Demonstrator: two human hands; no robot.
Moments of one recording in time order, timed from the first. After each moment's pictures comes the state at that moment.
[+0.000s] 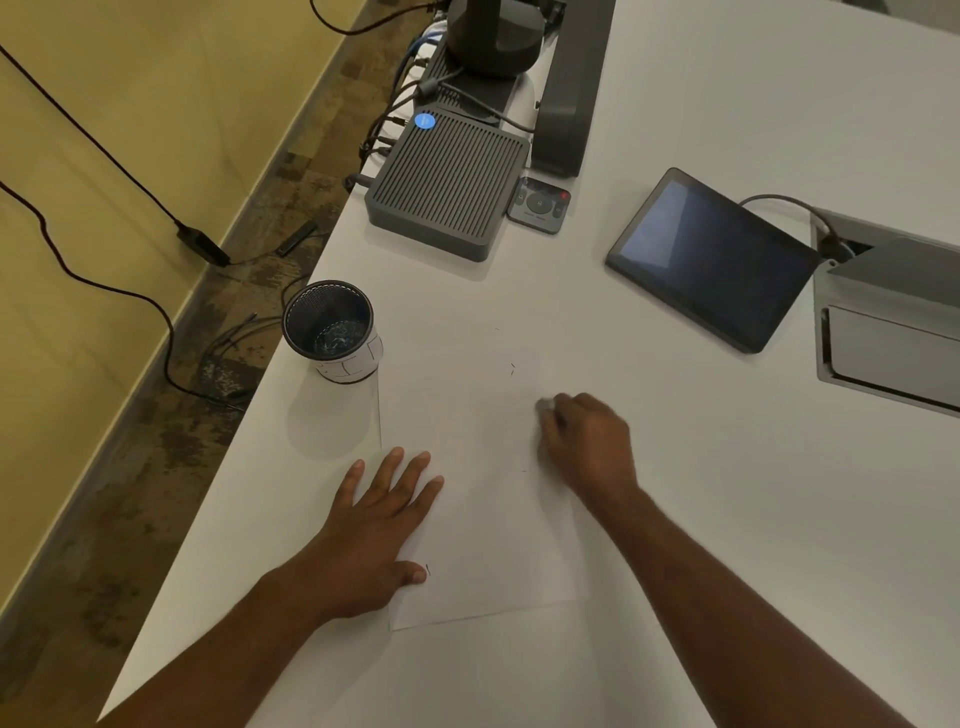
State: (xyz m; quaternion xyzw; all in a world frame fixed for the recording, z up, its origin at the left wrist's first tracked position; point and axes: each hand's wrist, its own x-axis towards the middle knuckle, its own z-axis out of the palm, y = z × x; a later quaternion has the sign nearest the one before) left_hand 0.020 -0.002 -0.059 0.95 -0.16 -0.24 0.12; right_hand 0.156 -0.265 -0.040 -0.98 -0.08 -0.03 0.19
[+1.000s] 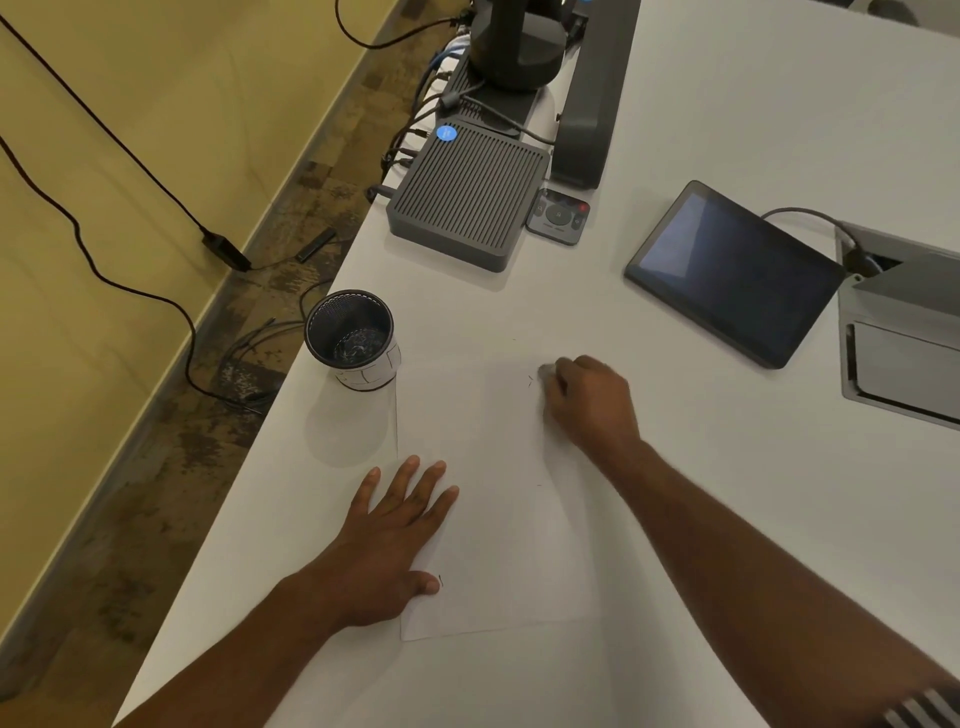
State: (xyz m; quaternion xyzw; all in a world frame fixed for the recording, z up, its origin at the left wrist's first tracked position) left_hand 0.022 -0.006 -0.046 0.94 -0.16 -0.28 0.11; right_hand 0.211 -0.246 -0.035 -0.98 -0.13 -0.01 0.18
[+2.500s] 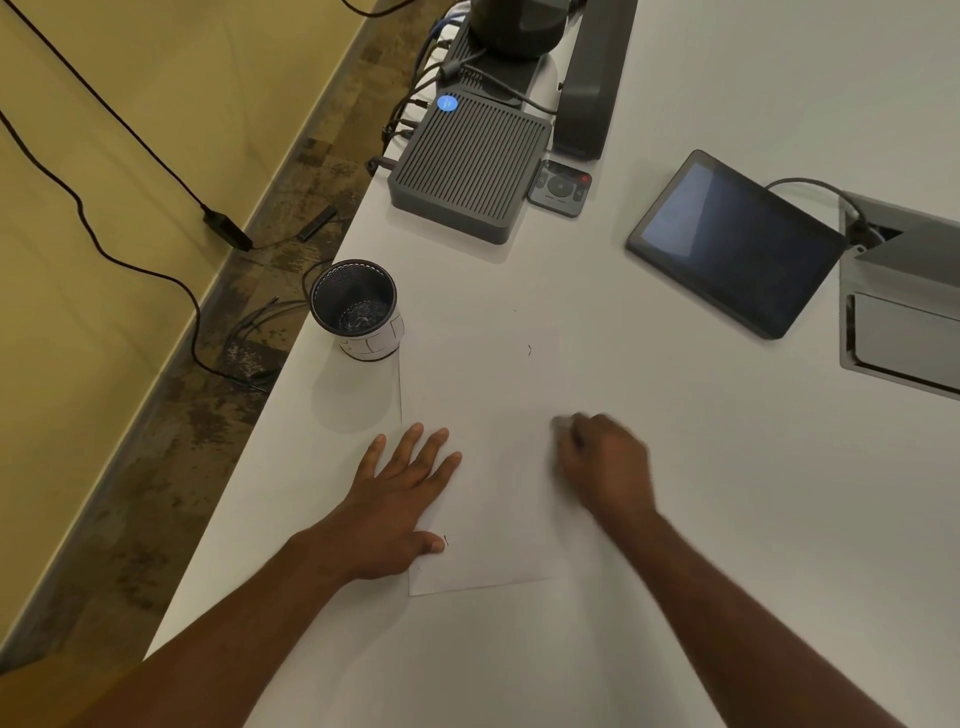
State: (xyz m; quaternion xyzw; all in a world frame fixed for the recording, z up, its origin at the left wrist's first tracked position) left_hand 0.024 -0.007 -0.041 0.93 -0.16 -0.32 0.10; right_hand 0.109 -0.265 -0.033 -0.98 -0.07 0.02 0.19
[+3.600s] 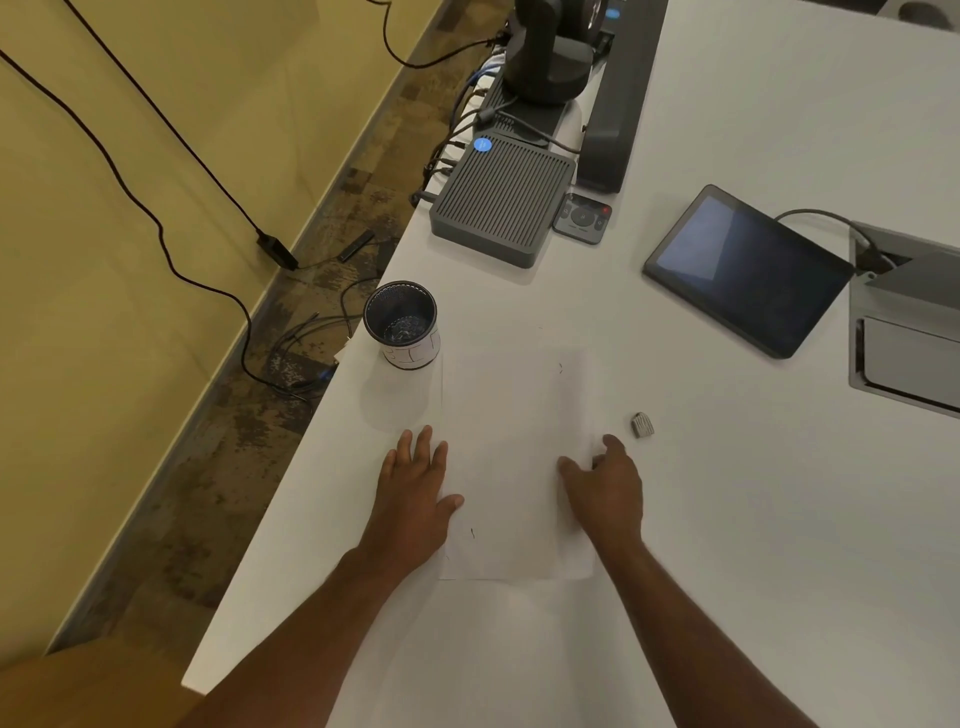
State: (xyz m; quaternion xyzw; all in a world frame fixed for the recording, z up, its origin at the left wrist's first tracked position) left_hand 0.004 -0.018 -0.049 0.97 0.06 -0.17 0.19; right_hand 0.080 -0.240 -0.010 -0.90 0.21 0.16 0.35
